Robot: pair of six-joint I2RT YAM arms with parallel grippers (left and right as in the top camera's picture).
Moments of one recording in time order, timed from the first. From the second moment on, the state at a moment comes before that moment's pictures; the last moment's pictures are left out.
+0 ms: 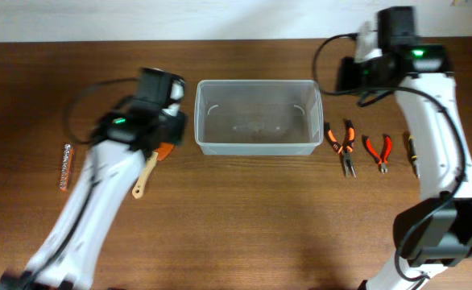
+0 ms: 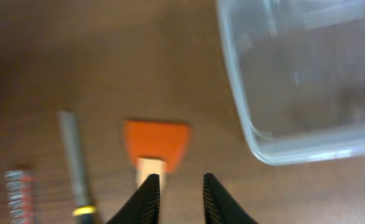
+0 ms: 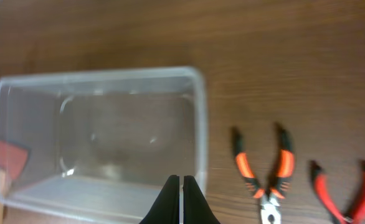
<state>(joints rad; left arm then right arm) -0.25 1.52 1.40 -0.85 -0.17 0.01 -0.01 1.90 1.92 -1.10 -0.24 0.15</state>
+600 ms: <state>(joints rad) -0.05 1.38 1.41 -0.90 -0.18 0.00 -0.05 2.18 1.89 -1.09 -0.25 0.21</state>
